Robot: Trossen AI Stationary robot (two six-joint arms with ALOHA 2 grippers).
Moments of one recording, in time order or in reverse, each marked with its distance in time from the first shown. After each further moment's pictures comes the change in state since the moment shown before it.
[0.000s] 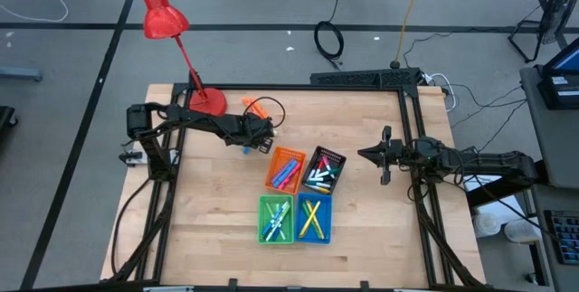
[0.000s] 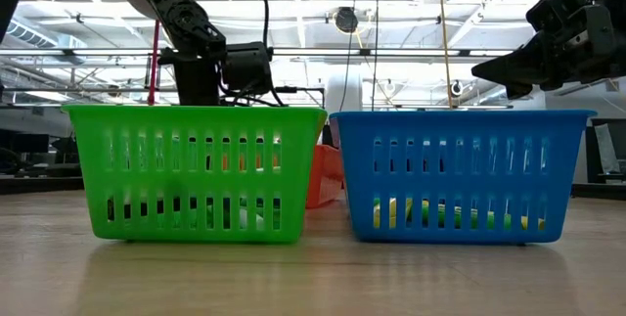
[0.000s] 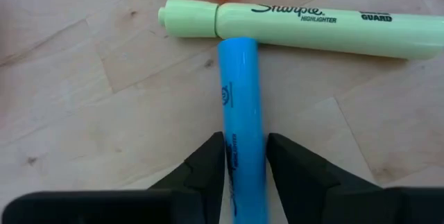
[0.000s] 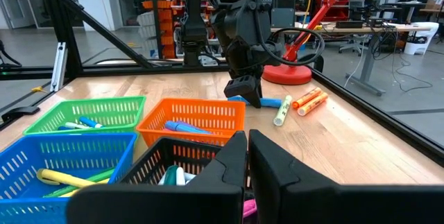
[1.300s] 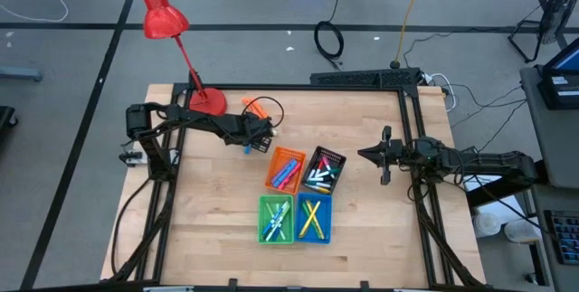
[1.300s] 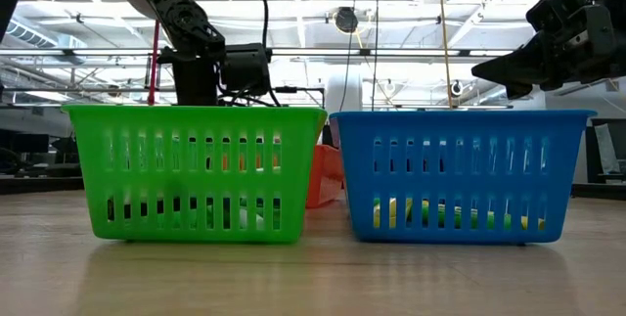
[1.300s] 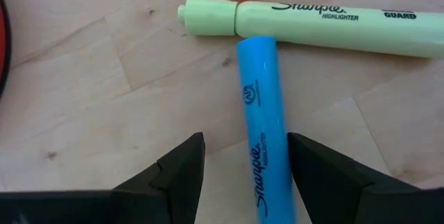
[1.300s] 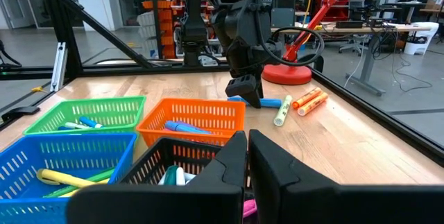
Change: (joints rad) left arm 0.001 -0.001 0.001 0.000 -0.007 -0.011; right arm 0.000 0.000 0.000 0.000 0.000 0.000
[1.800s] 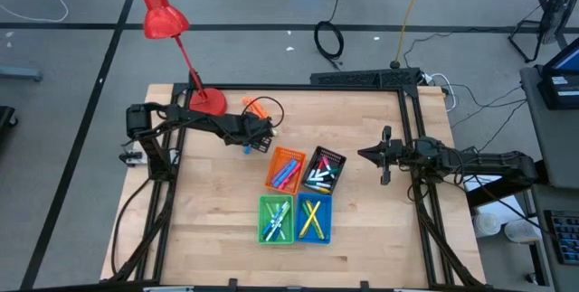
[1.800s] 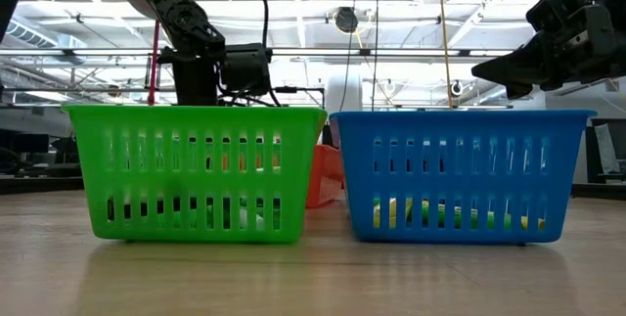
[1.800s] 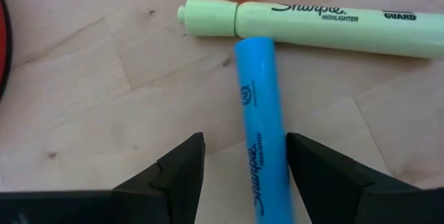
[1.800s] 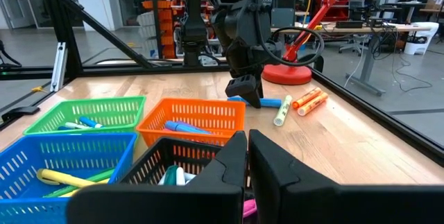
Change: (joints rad) left arm -0.001 -0.001 0.001 0.000 -0.006 0.001; right arm 0.000 0.000 0.000 0.000 0.000 0.000
